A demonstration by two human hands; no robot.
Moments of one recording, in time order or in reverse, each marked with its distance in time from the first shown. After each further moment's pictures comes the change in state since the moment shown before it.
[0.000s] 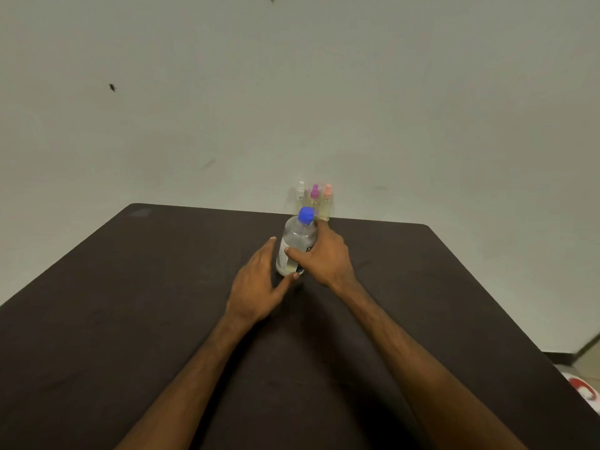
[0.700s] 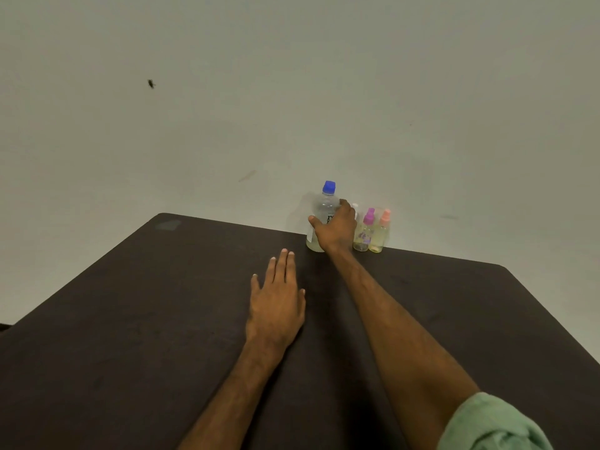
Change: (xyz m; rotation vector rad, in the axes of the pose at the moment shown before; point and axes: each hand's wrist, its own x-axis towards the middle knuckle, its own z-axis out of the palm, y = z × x) left_hand 0.065 -0.052 -0.005 0.528 -0.136 -0.231; right_hand 0.197 0.017 0.132 0.067 0.156 0.145
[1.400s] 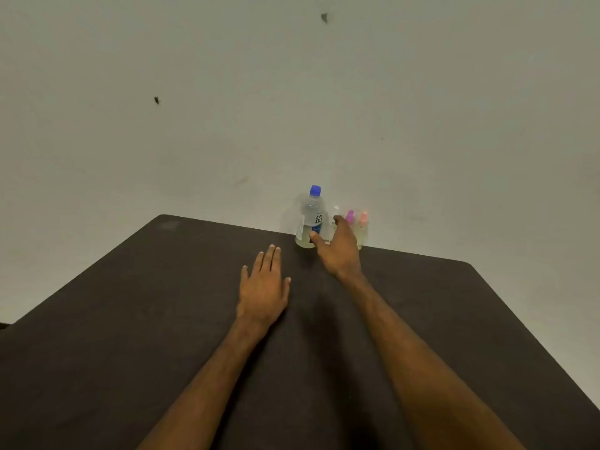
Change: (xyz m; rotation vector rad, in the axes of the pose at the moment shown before) left_hand -0.018 0.006 -0.019 -0.047 0.023 -0.018; right_hand -0.080 -0.009 -0.086 -0.039 -0.100 -0.110
